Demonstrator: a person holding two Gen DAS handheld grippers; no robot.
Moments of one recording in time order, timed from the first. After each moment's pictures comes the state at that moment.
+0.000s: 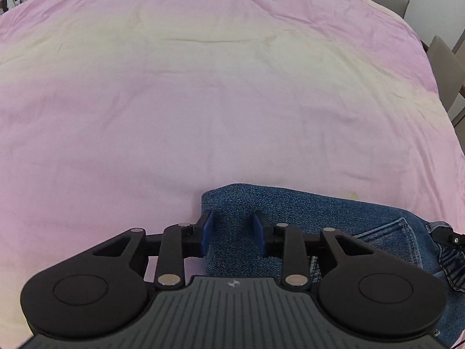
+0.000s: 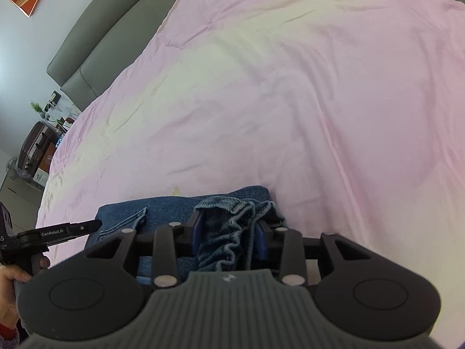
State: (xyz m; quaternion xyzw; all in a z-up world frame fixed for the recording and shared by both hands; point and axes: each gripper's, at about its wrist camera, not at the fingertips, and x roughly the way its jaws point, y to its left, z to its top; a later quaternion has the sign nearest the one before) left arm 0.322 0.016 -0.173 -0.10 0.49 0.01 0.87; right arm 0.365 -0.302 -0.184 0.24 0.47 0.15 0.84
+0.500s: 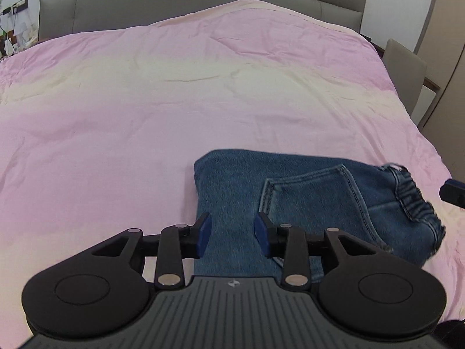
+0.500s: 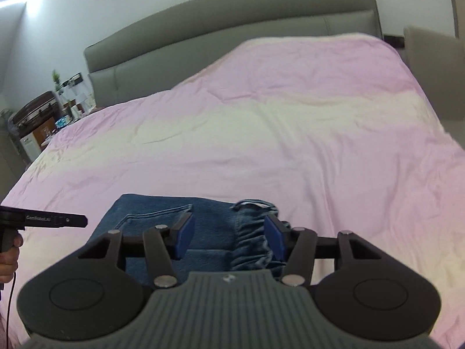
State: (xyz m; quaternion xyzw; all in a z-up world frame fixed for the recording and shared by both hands) left arm 0.185 -0.003 -0.115 -0.04 0.41 -0.03 0.91; right arm 0.223 -0.252 -0.079 0.04 0.31 0.17 0.93
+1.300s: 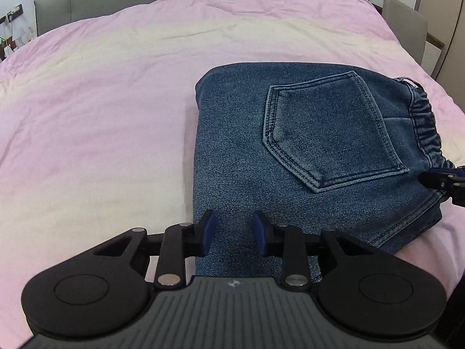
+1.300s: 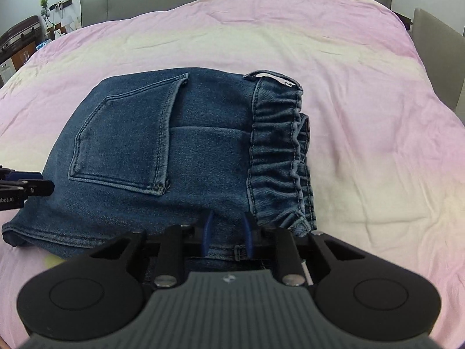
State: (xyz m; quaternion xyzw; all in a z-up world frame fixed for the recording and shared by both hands) left arm 0.153 -0.013 -0.167 0.01 0.44 -0.02 0.90; right arm 0.221 -0.212 -0.164 -0.04 0.43 0.11 0.89
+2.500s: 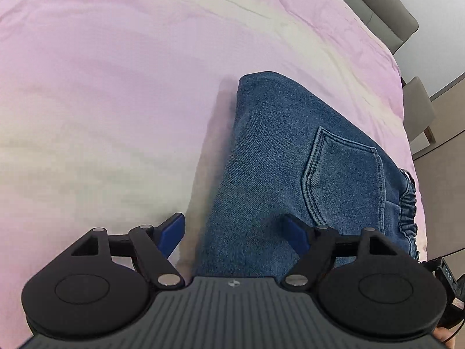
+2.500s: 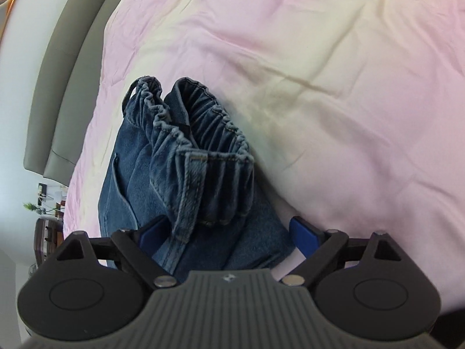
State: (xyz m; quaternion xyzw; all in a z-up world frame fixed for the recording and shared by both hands) left arm 0.198 0.066 -0.196 -0.26 0.48 -0.05 0.83; right arm 0.201 -0.313 -0.221 0.45 0.46 0.02 0.77
